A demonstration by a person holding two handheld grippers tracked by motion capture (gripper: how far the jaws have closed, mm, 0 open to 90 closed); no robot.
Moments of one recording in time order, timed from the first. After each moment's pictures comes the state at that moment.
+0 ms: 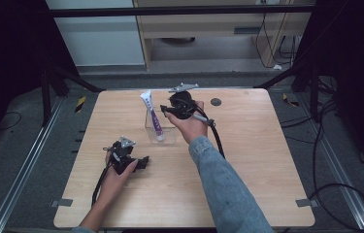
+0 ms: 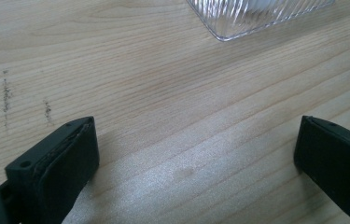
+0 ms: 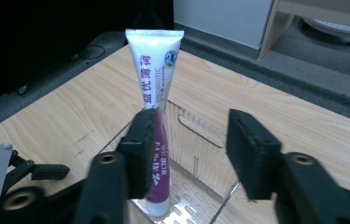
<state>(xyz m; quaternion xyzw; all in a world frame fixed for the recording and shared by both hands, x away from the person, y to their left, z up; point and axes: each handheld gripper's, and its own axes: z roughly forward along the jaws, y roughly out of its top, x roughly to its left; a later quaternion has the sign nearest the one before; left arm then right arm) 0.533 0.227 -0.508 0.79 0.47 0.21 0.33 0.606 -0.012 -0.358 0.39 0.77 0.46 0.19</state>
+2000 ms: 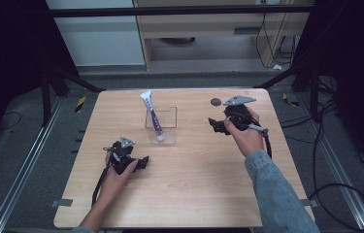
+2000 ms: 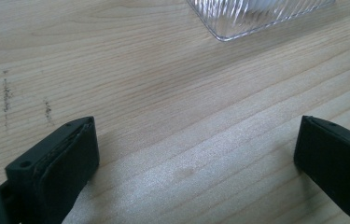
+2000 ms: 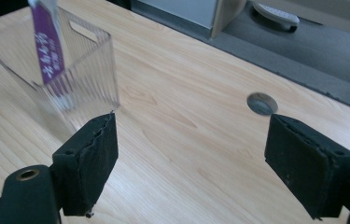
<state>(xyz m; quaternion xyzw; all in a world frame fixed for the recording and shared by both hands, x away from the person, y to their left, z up) 0.533 0.227 -0.508 0.79 0.47 0.21 0.33 0.569 -0.165 -0.378 0.41 0.78 0.41 0.25</state>
